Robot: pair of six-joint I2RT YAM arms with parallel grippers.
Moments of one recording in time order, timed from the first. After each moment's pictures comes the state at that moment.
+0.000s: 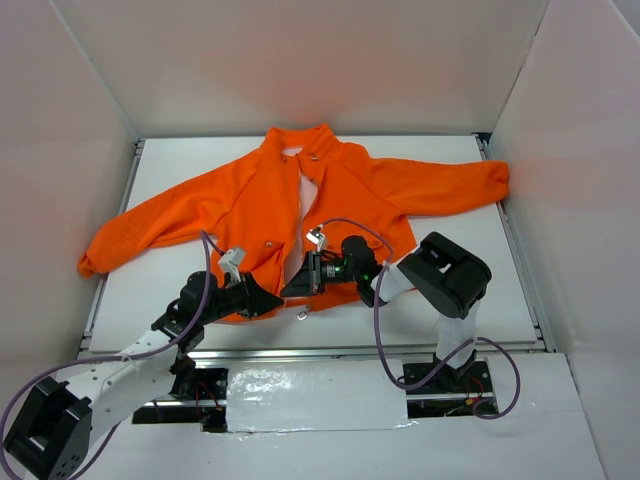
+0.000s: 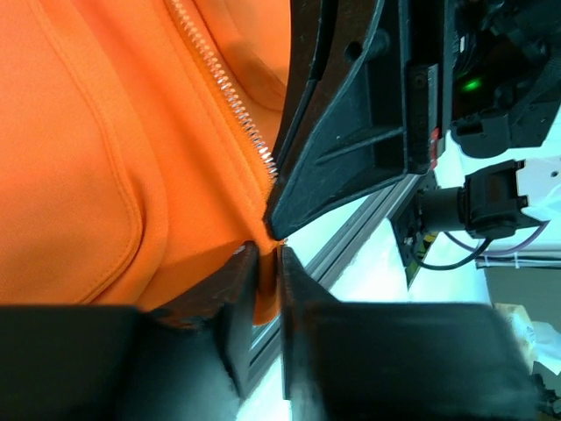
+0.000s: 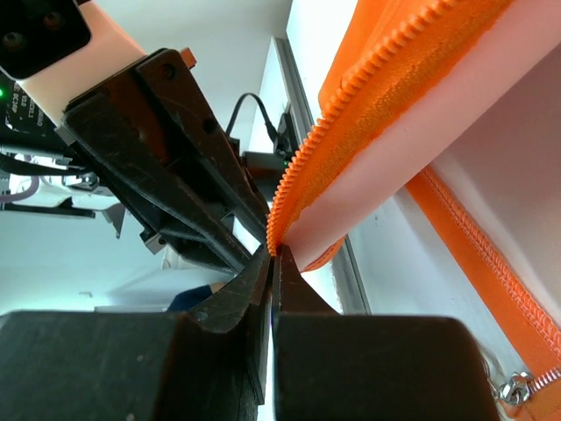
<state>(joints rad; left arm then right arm) -0.52 0.78 0.15 0.28 0.42 -0.77 0.75 1.87 0.62 1.09 -0.79 1.18</state>
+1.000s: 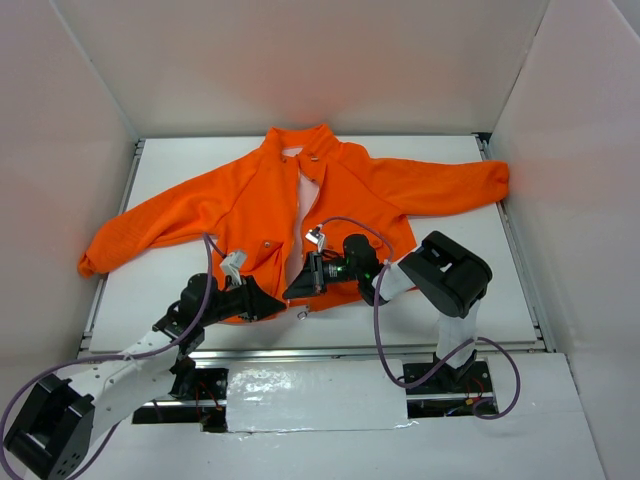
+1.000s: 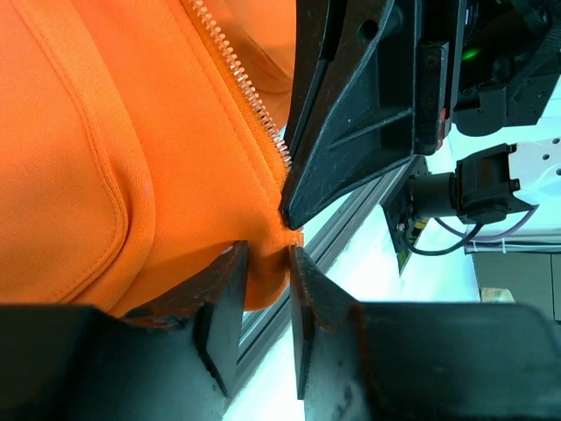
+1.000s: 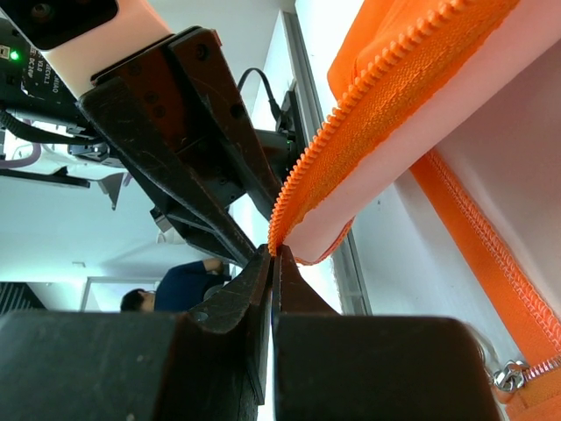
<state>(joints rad) -0.52 0.79 0.12 0.32 0.46 -0.79 0.73 1.88 0.62 1.10 -0.88 1.13</state>
